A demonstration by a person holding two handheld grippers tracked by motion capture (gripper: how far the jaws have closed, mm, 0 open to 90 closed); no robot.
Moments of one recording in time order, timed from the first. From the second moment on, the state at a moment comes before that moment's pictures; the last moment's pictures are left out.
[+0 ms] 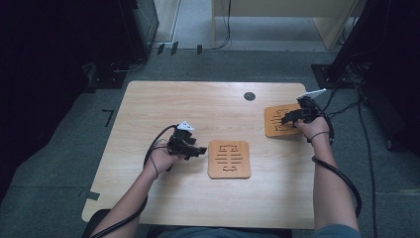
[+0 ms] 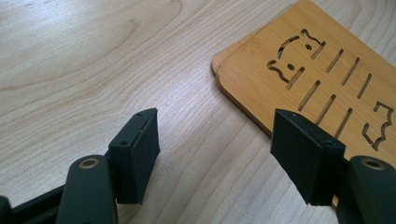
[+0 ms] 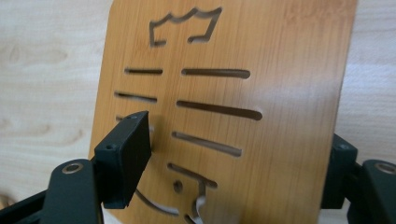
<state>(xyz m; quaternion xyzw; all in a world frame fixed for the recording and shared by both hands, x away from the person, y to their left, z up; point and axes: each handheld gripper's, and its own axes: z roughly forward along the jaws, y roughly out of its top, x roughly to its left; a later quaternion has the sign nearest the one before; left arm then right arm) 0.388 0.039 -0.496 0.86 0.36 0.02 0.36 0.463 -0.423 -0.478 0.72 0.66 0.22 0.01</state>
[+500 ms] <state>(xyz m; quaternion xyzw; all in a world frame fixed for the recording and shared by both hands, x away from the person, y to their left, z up) 0.389 0.039 -0.497 0.86 0.36 0.02 0.36 0.462 -0.417 -0.471 0.71 0.67 0.22 0.01</state>
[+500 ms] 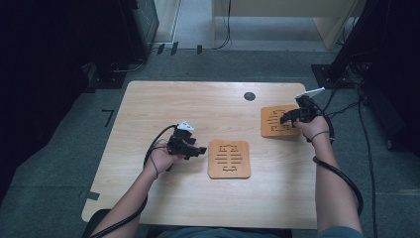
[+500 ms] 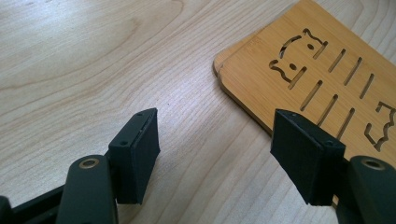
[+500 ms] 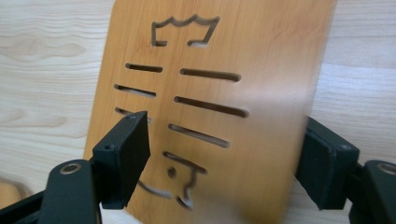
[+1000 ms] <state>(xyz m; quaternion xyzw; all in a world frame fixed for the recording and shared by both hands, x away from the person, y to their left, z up) 0.388 0.039 -0.497 0.86 0.36 0.02 0.36 0.463 -0.420 -0.475 0.72 0.67 0.20 0.02</state>
